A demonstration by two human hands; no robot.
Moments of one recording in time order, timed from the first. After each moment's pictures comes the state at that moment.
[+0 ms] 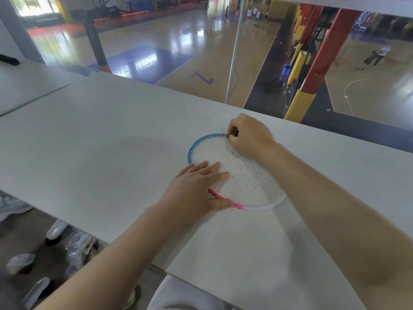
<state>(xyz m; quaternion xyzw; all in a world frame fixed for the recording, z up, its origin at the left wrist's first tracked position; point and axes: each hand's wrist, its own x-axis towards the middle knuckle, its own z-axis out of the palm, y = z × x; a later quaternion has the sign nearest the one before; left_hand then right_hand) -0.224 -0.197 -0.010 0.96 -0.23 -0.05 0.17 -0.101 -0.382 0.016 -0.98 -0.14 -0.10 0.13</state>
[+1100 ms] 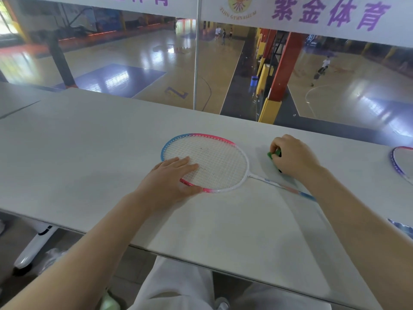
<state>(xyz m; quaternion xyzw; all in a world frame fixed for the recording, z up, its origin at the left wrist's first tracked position) -0.225 -0.195 -0.018 0.96 -0.24 -0.04 0.15 -0.225 -0.532 0.023 -0.99 0.04 -0.11 0.06</state>
